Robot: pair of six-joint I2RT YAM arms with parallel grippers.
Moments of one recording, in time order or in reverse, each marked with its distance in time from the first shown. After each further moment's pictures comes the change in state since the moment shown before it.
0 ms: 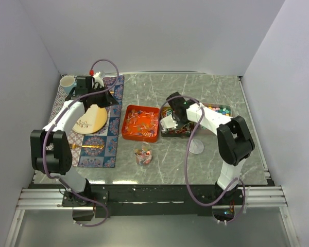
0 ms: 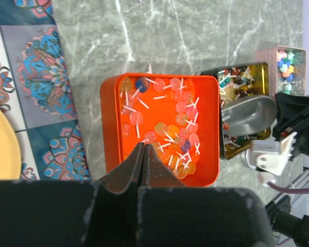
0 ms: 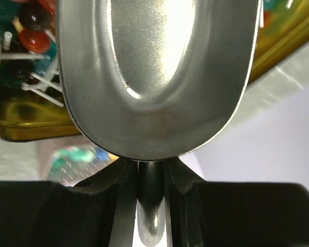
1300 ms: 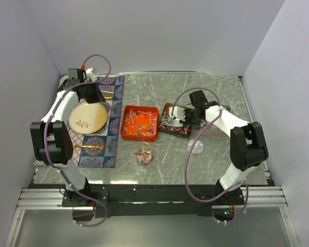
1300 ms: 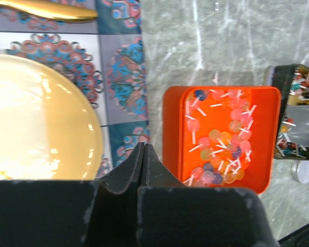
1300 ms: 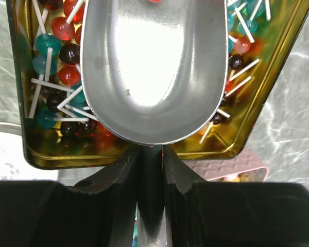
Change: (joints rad) left arm 0.098 0.131 0.200 -0.211 -0.103 0.172; right arm -0.246 -0.134 -0.166 0.168 -0.567 0.308
